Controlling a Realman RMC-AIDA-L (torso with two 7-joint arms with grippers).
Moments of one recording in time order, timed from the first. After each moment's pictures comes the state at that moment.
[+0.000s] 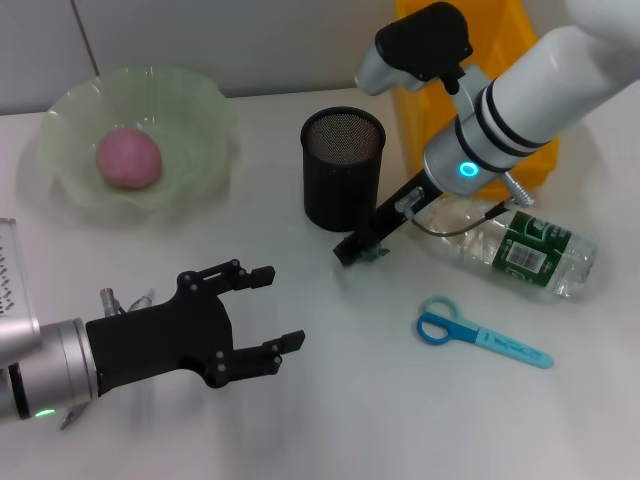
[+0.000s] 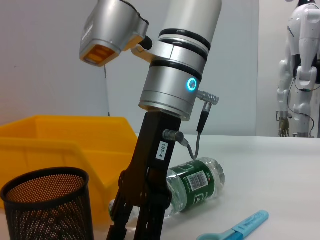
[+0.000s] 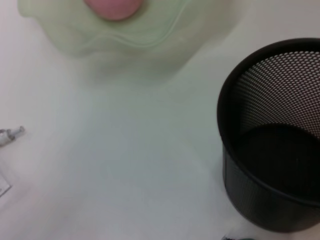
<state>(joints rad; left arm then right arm) -0.39 -2.05 1.37 0.56 1.37 1.35 -0.89 1.00 2.09 -1.21 -0.60 -2.53 -1.13 2.49</state>
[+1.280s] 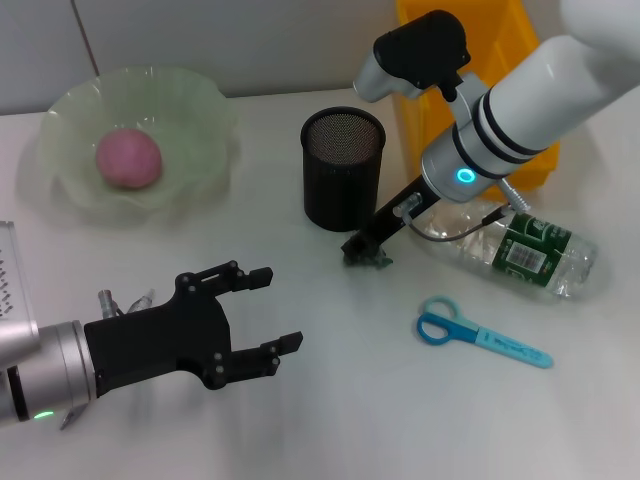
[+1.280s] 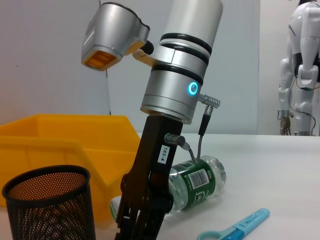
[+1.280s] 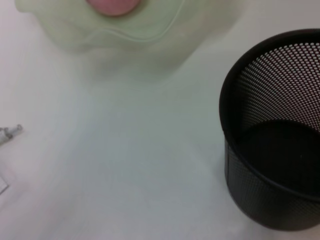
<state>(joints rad) -0.38 -2.05 1.37 0.55 1.37 1.35 -0.88 1.00 2.09 -1.21 -0.57 -2.52 -1.10 2.48</state>
